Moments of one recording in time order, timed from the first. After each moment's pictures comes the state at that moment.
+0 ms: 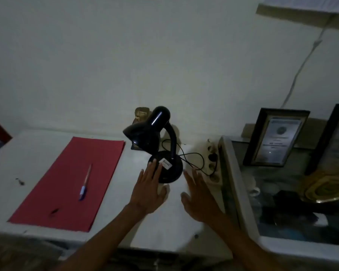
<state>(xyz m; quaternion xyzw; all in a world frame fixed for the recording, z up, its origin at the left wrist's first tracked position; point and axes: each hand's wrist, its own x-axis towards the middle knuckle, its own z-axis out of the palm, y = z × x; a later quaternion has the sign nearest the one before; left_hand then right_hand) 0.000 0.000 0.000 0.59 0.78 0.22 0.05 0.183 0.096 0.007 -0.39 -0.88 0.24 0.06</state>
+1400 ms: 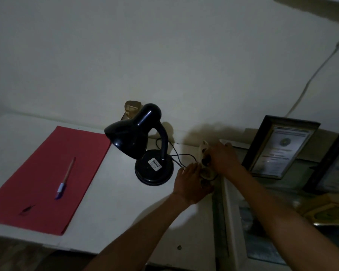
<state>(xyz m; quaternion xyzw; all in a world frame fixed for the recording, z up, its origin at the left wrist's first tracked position) 0.111 0.147 -0.011 0.58 0.77 0.21 0.15 0.186 0.265 0.088 -0.36 -0.93 -0.05 -0.07</state>
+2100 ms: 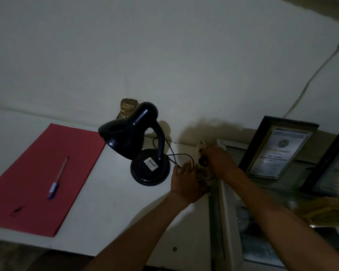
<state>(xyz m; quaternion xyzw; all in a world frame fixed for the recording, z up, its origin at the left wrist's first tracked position) 0.113 0.147 0.003 0.59 0.79 0.14 0.11 0.189 0.267 0.082 -0.35 -0.93 0.06 -0.05</state>
